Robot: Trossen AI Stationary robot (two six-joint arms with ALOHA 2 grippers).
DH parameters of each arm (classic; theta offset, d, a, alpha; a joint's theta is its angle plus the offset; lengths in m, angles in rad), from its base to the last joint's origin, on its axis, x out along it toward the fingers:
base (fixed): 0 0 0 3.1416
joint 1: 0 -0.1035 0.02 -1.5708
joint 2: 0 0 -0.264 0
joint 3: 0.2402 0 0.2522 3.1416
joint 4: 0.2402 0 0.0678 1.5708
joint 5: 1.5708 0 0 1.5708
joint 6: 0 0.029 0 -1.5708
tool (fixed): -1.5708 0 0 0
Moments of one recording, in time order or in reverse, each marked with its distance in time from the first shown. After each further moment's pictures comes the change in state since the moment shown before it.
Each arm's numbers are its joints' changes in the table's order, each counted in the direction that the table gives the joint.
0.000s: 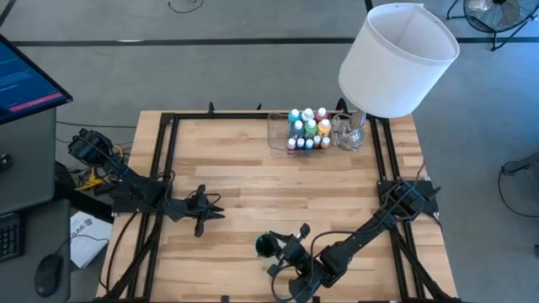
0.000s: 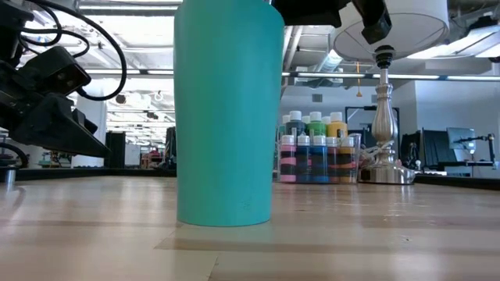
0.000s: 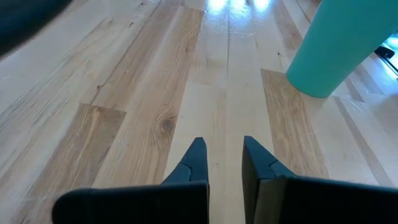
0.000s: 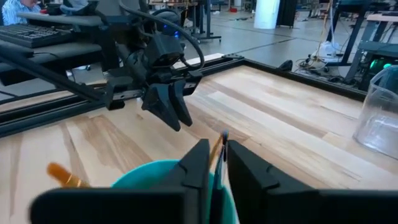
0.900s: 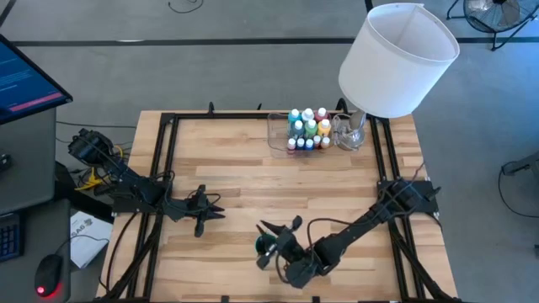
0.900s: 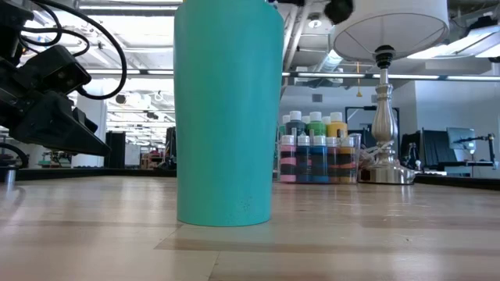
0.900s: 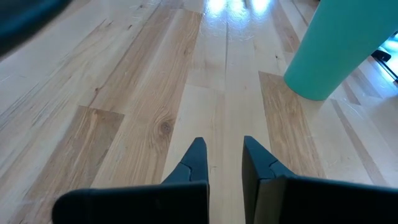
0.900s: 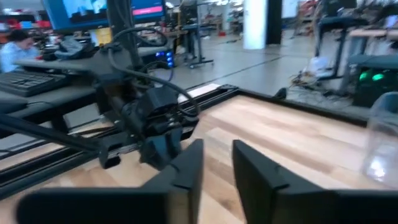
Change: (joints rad) left arm 0.000 0.000 0.000 -0.011 -0.002 0.000; right arm 0.059 0.001 0.001 -0.389 -0.058 -0.313
